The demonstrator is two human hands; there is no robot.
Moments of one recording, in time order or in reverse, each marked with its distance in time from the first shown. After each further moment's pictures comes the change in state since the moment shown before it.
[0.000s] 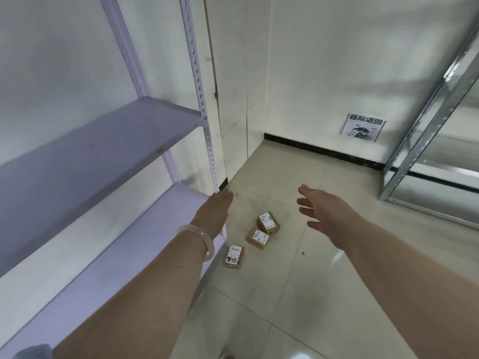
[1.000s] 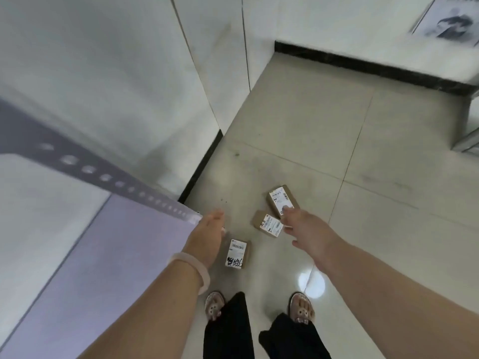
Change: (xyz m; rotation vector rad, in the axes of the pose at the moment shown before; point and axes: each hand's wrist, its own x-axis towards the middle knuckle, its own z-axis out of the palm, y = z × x) left_hand 0.455 -0.131 0.056 0.072 0.073 -0.492; right_hand 0.475 0.080 0.082 -0.132 -0.207 0.340
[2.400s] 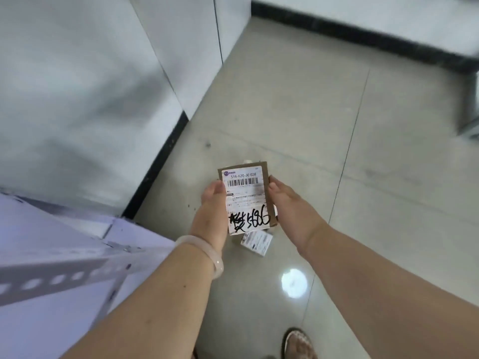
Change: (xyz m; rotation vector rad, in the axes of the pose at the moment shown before) left_hand 0.220 -0.023 0.116 -0.262 -0.069 0.054; right_hand 0.221 0.053 0.008 0.072 0.132 -0.104
